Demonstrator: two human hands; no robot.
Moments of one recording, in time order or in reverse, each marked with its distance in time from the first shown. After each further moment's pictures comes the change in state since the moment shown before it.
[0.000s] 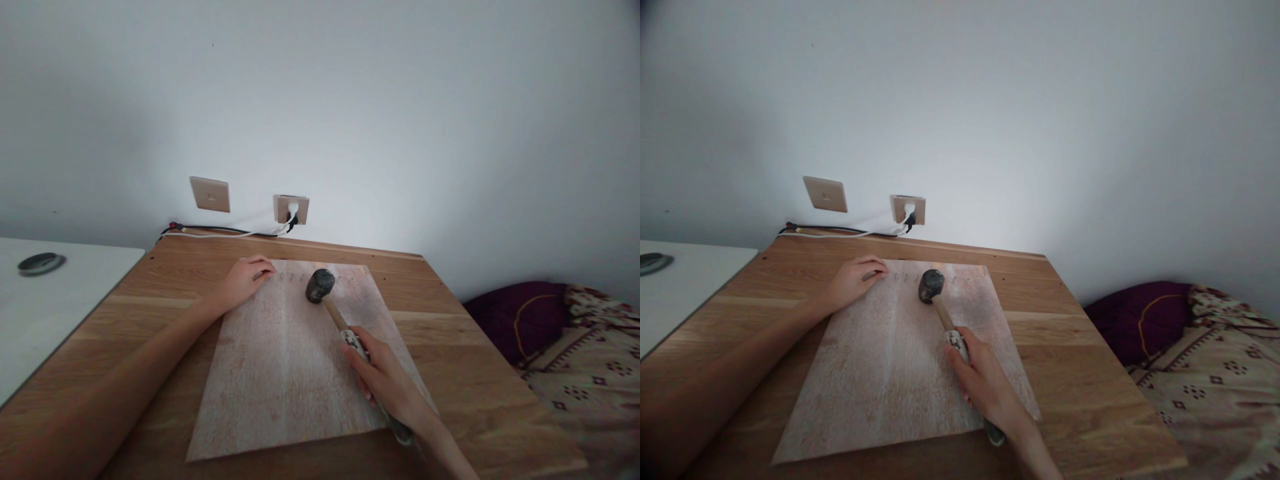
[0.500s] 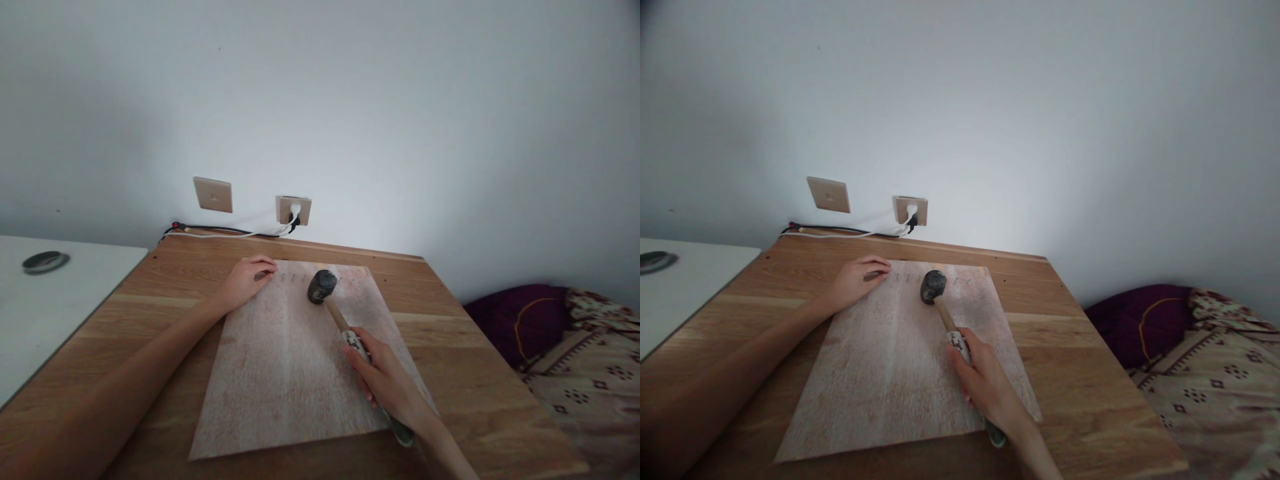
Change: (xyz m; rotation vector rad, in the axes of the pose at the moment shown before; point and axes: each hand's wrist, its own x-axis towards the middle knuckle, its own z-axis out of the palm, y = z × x) left_hand -0.002 0.002 0.001 -0.067 0.045 -0.043; right_hand -0.001 -0.002 0.001 0.001 0.004 0.018
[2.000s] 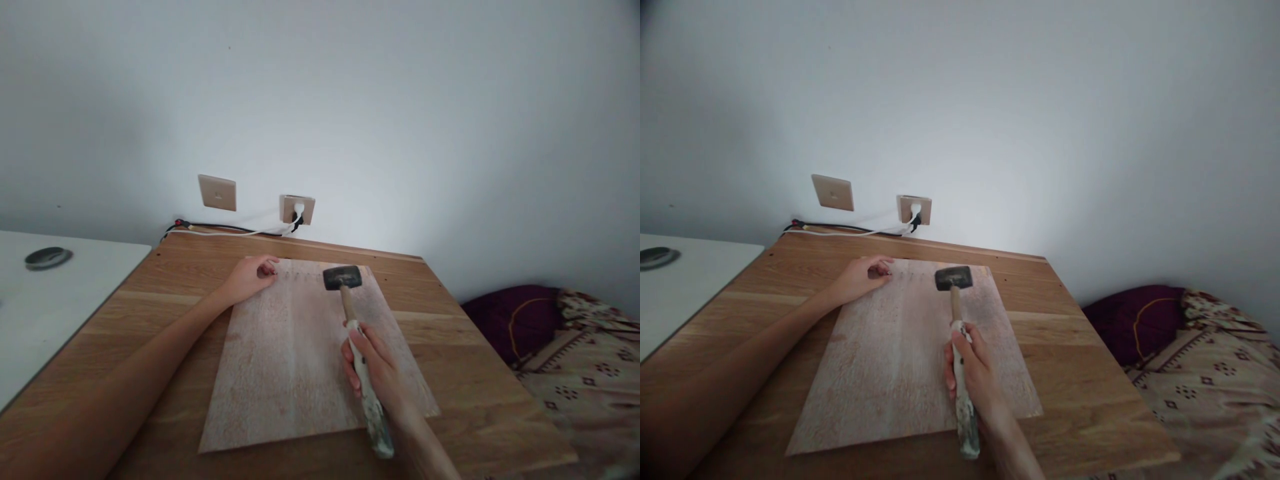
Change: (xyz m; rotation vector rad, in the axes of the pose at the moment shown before) left_hand 0.001 -0.005 -0.001 -0.101 -0.058 -0.189; right_hand 0.004 -0.019 0.037 0.695 0.204 0.018
